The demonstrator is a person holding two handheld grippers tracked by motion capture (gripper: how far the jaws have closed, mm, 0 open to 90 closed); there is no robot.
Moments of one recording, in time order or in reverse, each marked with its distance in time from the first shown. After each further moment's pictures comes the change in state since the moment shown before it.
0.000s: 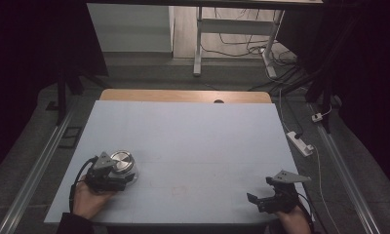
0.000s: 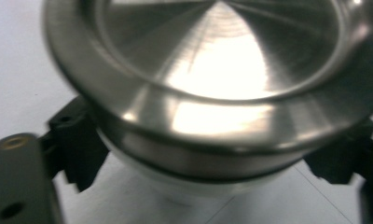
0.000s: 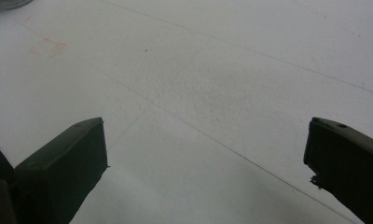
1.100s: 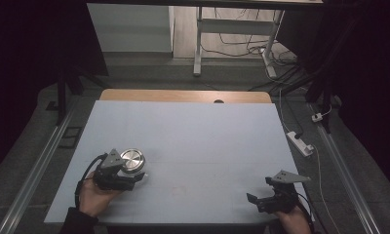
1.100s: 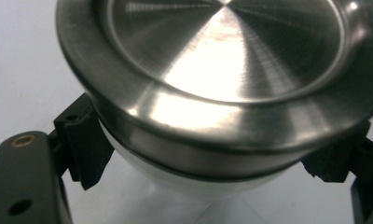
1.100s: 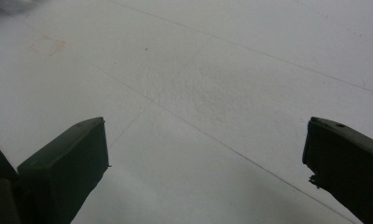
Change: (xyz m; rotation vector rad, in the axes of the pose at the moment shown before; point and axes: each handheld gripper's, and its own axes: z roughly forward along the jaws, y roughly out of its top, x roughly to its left) left arm -0.029 0.031 -0.005 -0.035 -0.068 0.086; right arm 0.001 0.000 0.000 0.006 -0.001 -0.007
